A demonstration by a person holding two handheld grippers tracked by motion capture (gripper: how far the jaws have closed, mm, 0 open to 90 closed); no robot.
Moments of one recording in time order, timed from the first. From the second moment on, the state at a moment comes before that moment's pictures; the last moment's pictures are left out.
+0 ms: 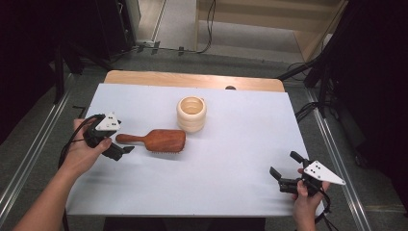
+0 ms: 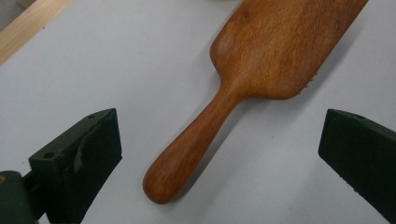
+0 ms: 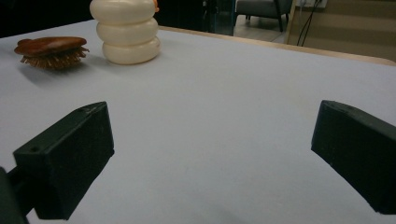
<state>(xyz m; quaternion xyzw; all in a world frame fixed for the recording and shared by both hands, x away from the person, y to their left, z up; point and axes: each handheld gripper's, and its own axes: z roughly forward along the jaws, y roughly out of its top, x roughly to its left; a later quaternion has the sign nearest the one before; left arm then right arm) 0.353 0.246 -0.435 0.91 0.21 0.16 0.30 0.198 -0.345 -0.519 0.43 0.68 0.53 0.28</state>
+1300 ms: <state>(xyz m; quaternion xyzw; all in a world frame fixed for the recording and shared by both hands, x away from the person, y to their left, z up) 0.383 0.232 -0.475 0.95 0.18 0.12 0.21 0.199 -0.344 -0.519 0.42 0.68 0.52 0.28</state>
